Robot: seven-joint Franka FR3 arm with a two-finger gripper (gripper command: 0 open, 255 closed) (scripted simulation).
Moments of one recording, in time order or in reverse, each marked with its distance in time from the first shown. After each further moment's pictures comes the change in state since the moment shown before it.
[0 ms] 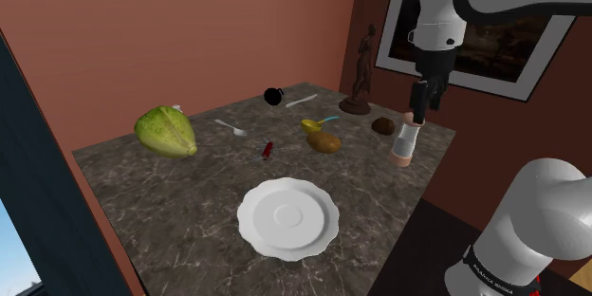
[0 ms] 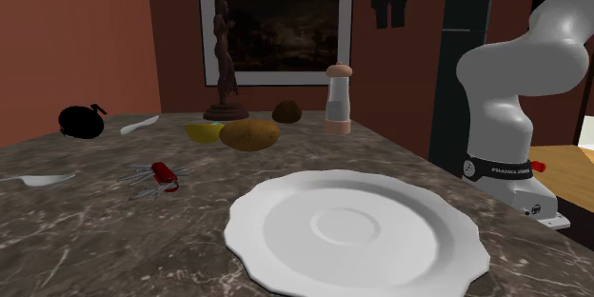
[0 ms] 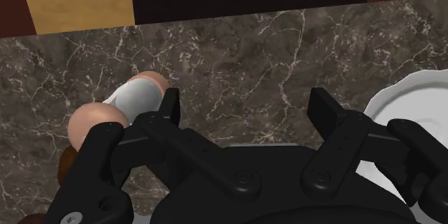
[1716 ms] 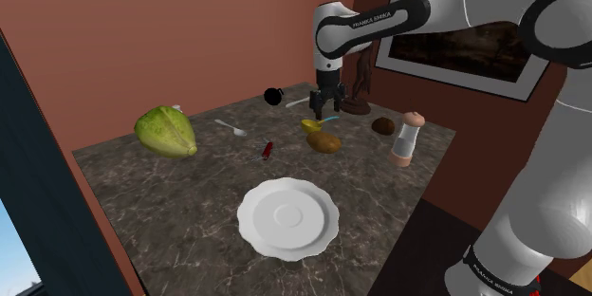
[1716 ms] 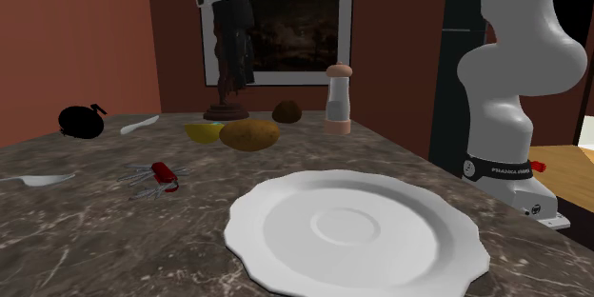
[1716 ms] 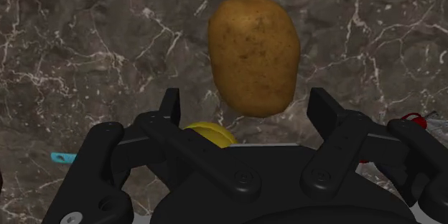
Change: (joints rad) arm -0.032 0.913 -0.027 0.541 -0.001 0.400 0.016
